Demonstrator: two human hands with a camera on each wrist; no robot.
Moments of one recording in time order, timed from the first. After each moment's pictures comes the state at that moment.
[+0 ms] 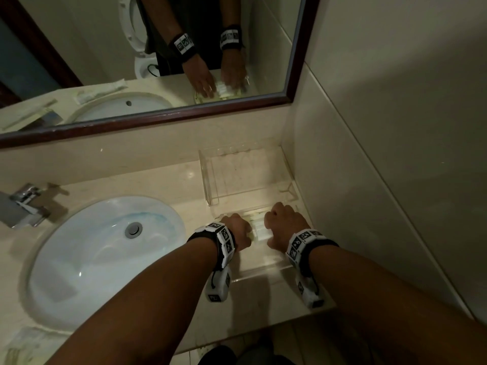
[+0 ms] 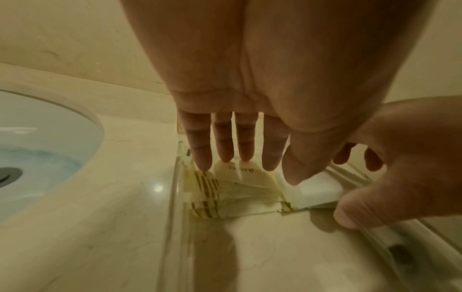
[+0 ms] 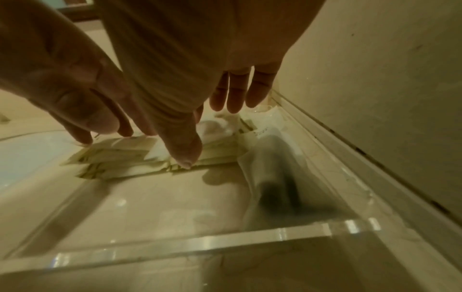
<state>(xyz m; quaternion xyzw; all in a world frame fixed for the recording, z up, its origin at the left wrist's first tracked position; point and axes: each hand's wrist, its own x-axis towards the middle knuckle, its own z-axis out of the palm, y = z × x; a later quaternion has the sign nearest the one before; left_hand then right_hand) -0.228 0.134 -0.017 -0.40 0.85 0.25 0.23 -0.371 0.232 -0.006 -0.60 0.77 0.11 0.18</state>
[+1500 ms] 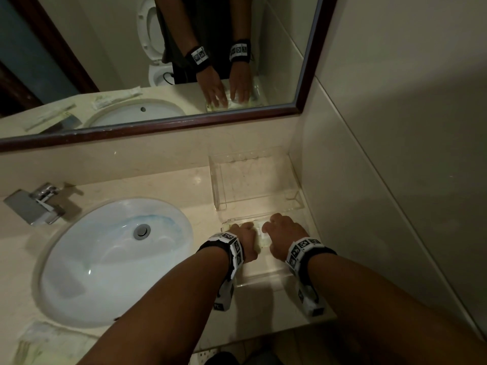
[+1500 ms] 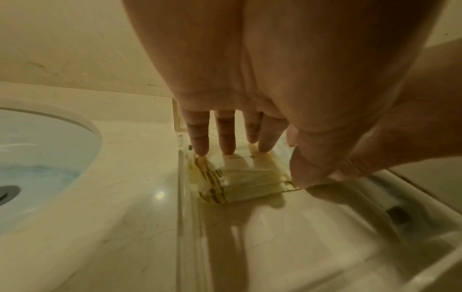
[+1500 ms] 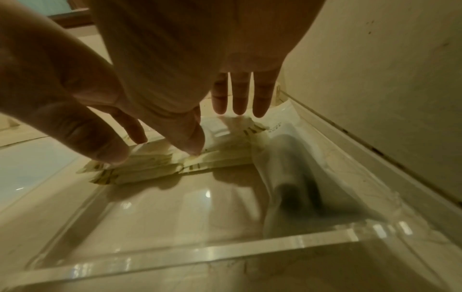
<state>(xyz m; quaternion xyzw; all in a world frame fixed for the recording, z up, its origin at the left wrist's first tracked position) -0.225 0.143 -0.020 -0.34 0.87 0.20 0.28 -0.362 0.228 -0.020 -0.62 0.75 0.09 0.21</state>
